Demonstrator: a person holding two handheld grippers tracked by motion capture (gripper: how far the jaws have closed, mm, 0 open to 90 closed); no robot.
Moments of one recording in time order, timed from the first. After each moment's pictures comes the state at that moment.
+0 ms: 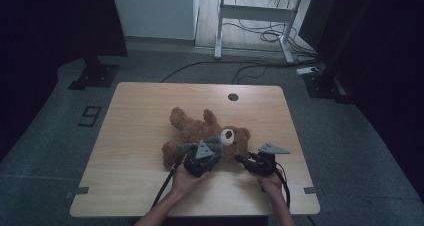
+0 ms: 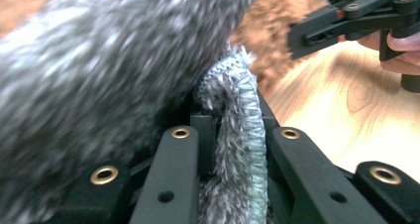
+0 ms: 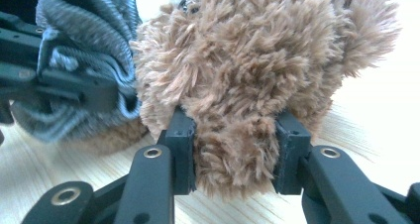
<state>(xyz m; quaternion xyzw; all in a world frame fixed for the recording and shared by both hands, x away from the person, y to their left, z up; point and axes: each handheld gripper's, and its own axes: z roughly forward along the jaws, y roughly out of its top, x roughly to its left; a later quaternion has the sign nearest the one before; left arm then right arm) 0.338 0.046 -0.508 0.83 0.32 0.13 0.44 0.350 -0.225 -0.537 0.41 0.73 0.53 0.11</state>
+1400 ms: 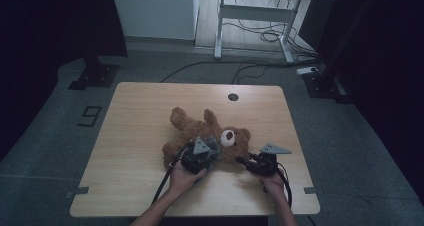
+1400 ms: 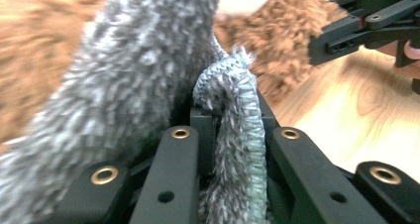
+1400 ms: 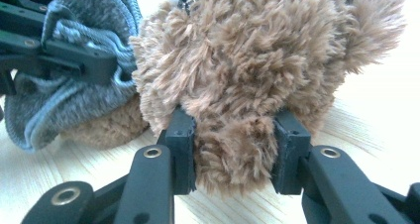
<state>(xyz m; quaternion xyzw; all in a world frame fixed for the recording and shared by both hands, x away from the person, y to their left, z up) 0.343 0.050 -0.498 0.83 0.34 0.14 0.42 0.351 -0.232 -0.540 0.40 0.74 0.53 0.10</state>
